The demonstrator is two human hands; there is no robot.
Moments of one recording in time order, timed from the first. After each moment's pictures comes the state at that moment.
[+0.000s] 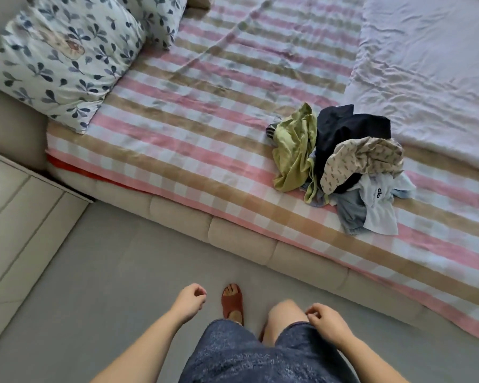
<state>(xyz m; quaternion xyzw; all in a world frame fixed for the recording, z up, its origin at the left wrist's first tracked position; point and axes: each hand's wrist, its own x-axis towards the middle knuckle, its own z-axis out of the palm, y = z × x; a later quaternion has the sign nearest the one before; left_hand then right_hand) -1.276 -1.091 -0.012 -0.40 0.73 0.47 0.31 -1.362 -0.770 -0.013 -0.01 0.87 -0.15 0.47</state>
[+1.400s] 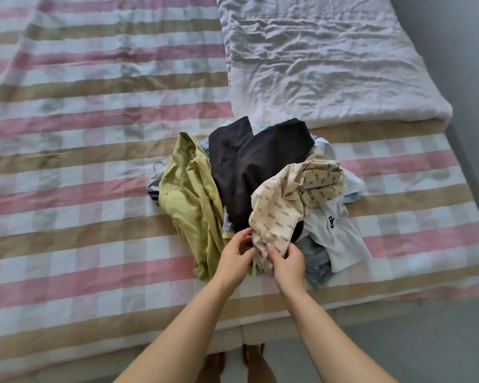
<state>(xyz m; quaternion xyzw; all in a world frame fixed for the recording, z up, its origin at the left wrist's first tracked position) -1.753 -0.927 -0.080 -0.16 0.67 0.64 0.33 -1.722 -0.815 -0.092 0.40 0.72 -0.56 0.08</state>
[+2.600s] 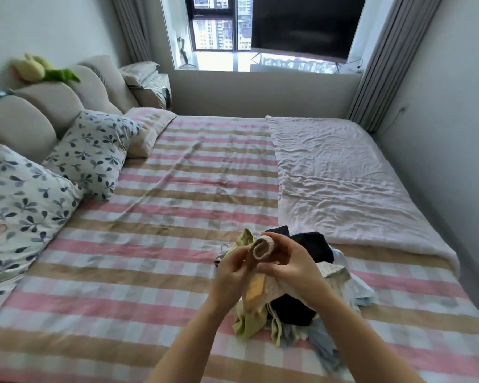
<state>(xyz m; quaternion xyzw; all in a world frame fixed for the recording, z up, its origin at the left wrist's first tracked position) -1.684 -1.006 0.204 0.01 0.71 0.71 0.00 -1.706 -0.861 0.227 -0.13 0.72 -0.67 0.10</state>
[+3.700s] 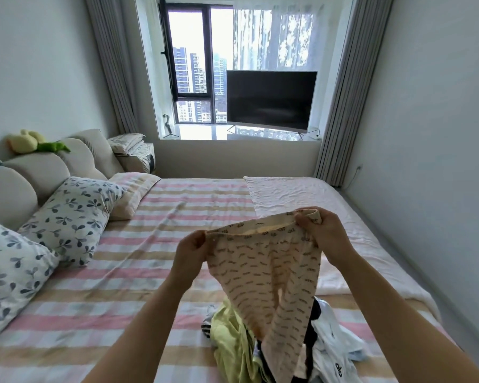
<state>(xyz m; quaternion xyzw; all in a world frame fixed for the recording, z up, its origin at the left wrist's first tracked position) -1.760 -1.070 0.292 0.02 0.72 0.68 -0.11 -1.769 -0.804 0.345 -0.07 0.75 -0.64 -0.13</state>
